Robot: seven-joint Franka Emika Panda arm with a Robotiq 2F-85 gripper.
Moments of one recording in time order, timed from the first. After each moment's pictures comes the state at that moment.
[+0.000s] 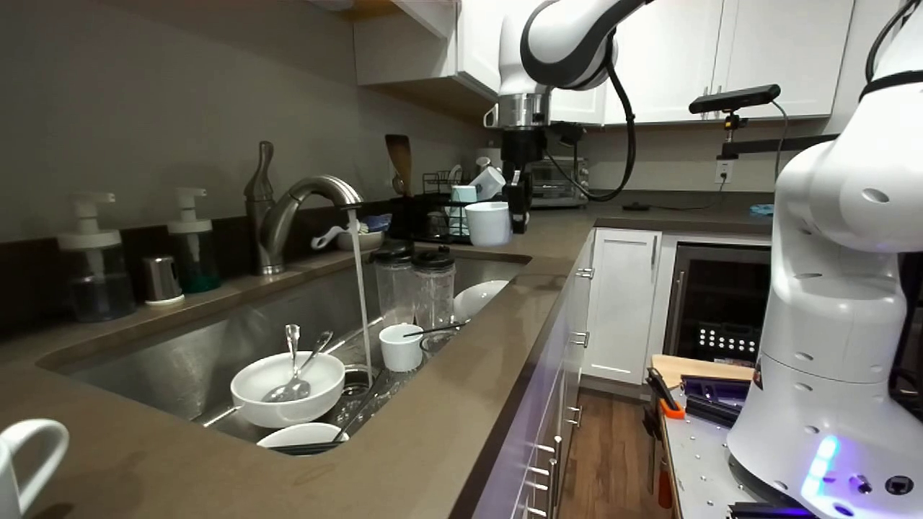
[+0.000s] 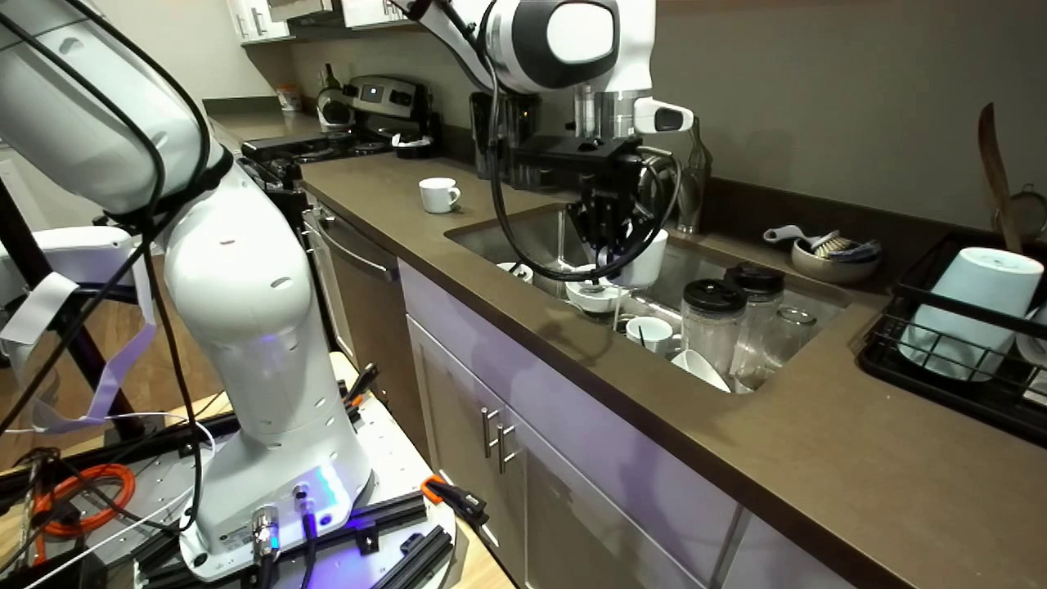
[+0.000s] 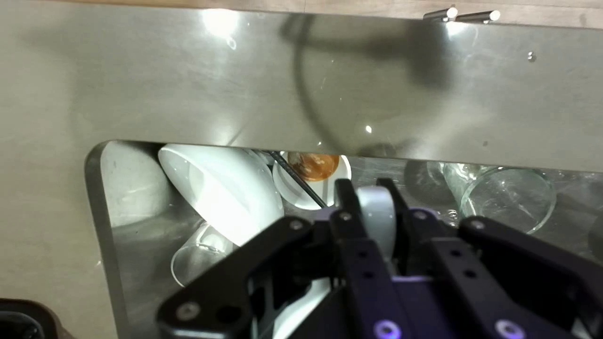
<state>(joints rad) -0.09 -0.42 -0.23 -2.53 -0.21 2.16 -0.23</state>
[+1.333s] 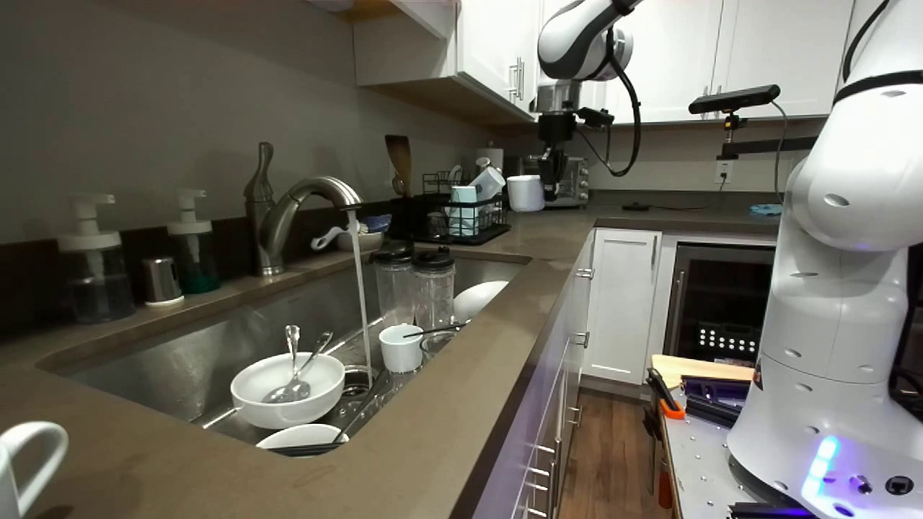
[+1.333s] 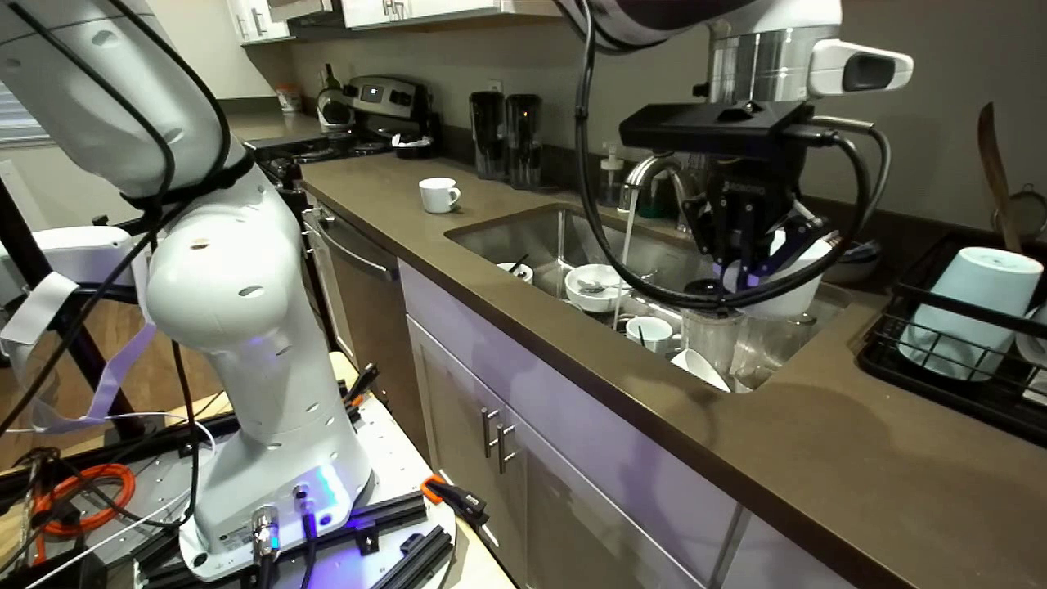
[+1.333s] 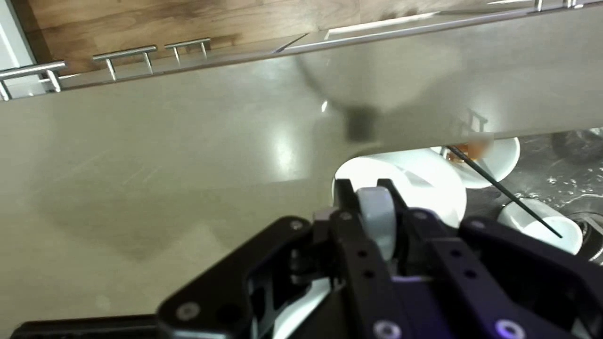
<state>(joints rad) -0.27 -0.27 -0.42 -2.26 -0.20 2.11 -0.41</state>
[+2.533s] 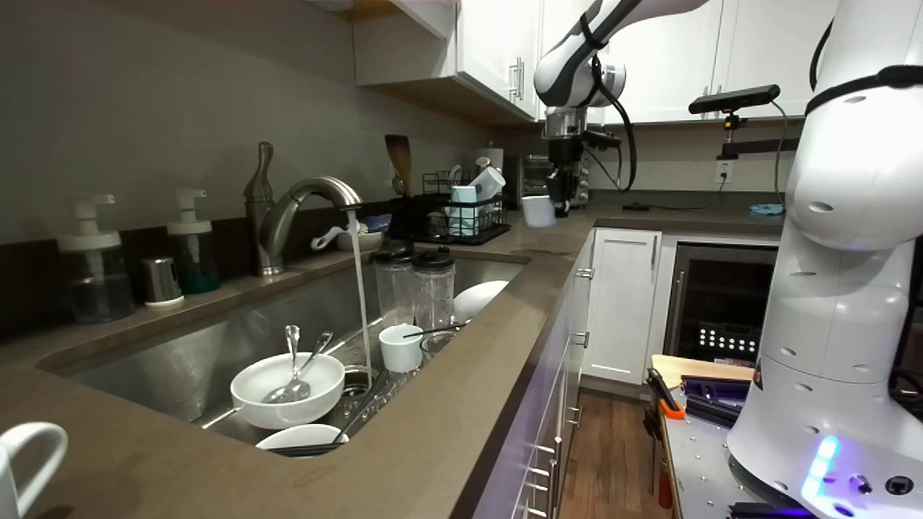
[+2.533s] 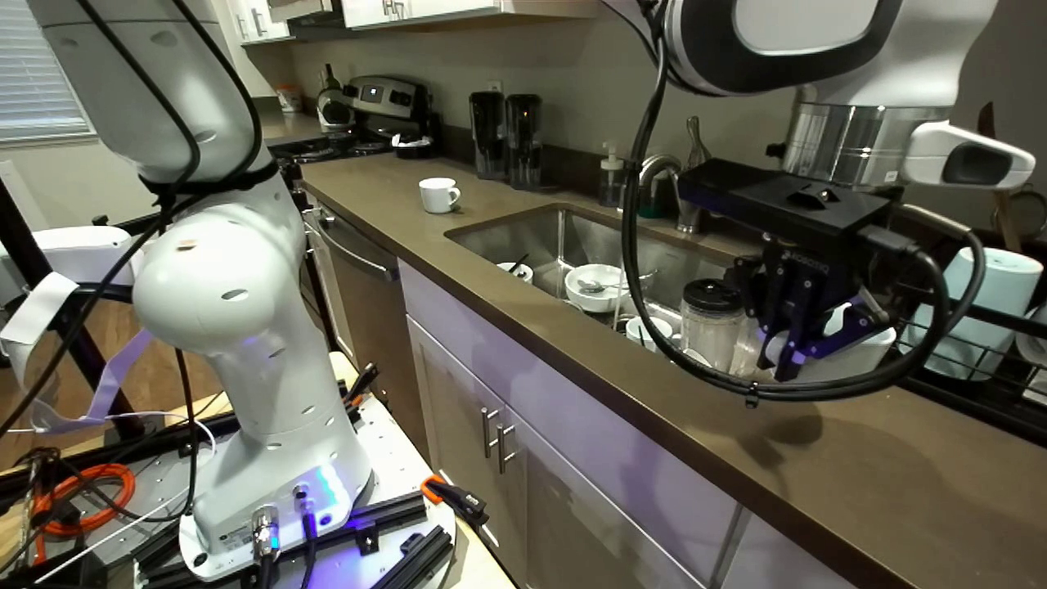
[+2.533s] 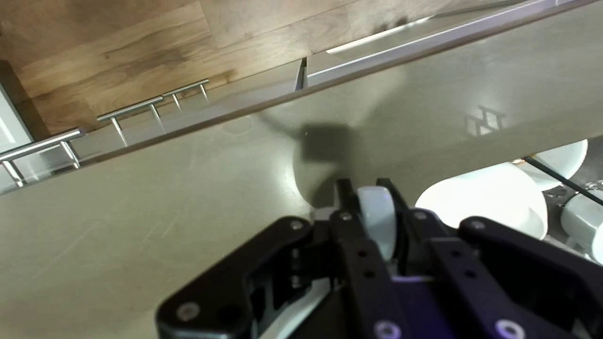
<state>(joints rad) -0.36 -0.06 -0.48 -2.15 -0.06 2.11 -0.47</state>
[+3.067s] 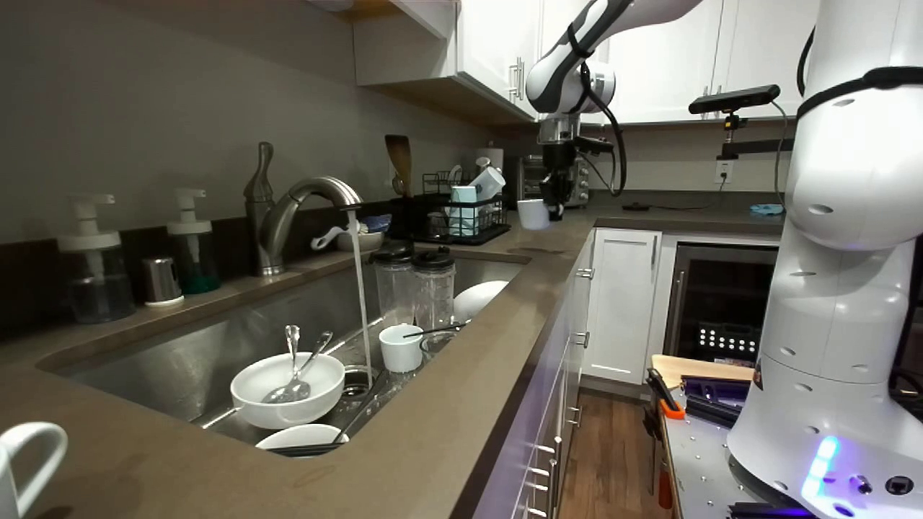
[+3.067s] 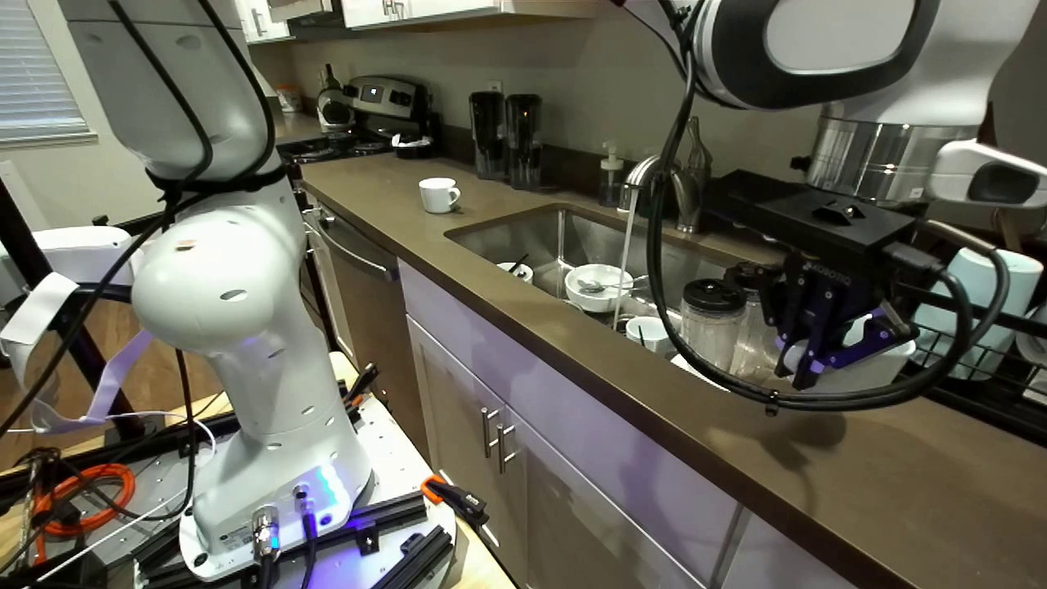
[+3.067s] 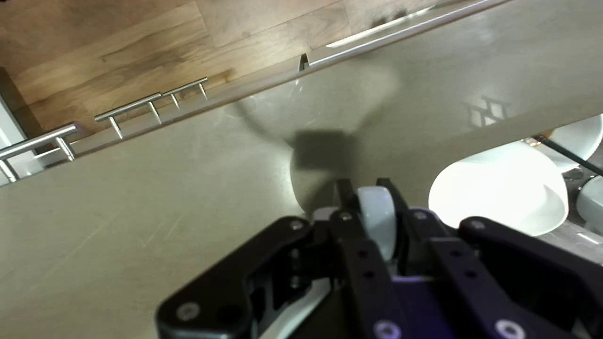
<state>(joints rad) -0.36 0.02 -0.47 -2.09 -0.01 2.11 -0.47</state>
